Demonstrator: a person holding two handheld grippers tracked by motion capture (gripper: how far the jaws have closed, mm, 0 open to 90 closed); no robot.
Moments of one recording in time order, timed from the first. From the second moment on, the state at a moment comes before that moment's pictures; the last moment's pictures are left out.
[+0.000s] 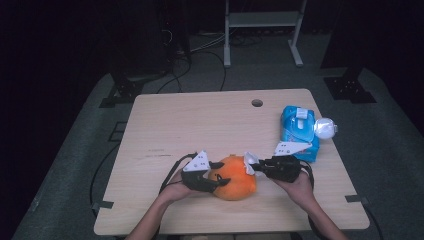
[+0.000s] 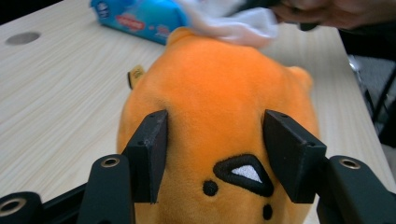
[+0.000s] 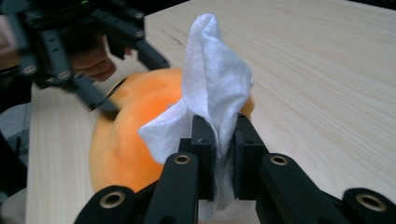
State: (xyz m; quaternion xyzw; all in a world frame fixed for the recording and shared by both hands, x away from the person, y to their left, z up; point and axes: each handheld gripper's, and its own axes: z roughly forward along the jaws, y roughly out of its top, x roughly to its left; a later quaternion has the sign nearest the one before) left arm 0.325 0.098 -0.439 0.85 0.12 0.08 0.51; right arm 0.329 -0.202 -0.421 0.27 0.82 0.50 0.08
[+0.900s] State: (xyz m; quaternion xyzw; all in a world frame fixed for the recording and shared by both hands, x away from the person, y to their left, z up) left arm 0.340 0.092 -0.443 0.84 0.21 0.00 0.50; right arm 0.311 -0.196 -0.419 0.21 0.84 0.50 0.06
